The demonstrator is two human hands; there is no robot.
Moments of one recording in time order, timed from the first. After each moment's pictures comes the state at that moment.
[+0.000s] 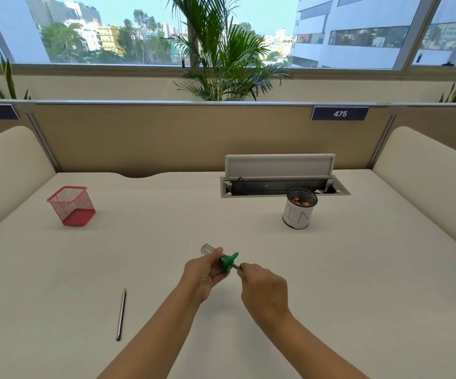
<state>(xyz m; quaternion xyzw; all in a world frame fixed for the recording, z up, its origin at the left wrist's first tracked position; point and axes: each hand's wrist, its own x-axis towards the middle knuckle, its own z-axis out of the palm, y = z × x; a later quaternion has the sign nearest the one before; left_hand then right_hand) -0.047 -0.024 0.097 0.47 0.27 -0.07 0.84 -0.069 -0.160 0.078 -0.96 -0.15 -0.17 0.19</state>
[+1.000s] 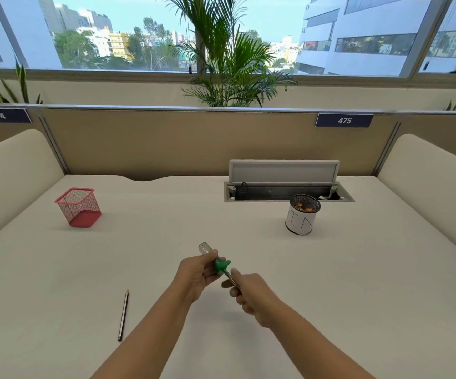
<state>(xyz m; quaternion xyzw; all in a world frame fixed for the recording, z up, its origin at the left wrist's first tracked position) -0.045 -0.008 0.100 0.51 0.25 -0.06 0.82 -0.060 -0.145 0.103 -0.73 0.11 0.29 0.61</state>
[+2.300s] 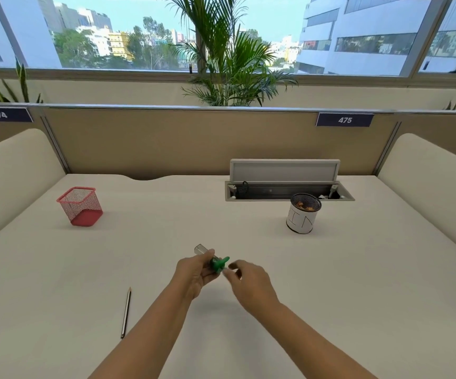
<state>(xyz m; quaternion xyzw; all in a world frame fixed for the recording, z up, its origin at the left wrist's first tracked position) -0.045 -0.001 0.097 0.50 0.29 -0.06 0.82 -0.062 -0.140 0.103 -0.92 -0.09 0.08 0.38</state>
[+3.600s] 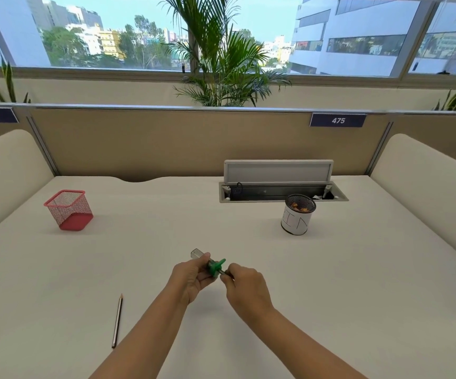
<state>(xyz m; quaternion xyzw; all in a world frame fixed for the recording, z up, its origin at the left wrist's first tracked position) -0.039 -0.004 0.096 0.48 0.29 -0.07 0.83 -0.056 -0.139 0.087 -0.94 -0.14 -0.06 0.30</state>
